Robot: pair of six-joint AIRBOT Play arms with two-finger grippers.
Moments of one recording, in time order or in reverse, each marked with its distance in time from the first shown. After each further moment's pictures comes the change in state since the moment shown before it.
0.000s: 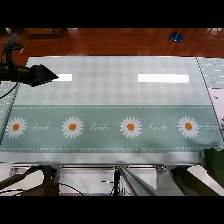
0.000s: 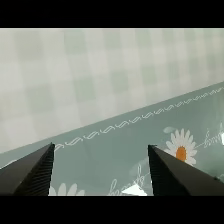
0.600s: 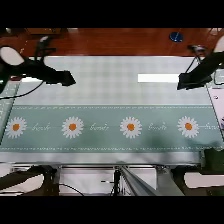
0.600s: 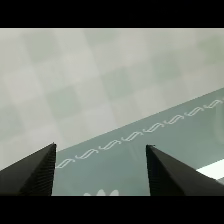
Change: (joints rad) left arm -0.384 -0.079 0.086 0.495 0.145 -0.239; right arm 1.095 -0.424 0.355 0.067 0.437 -0.169
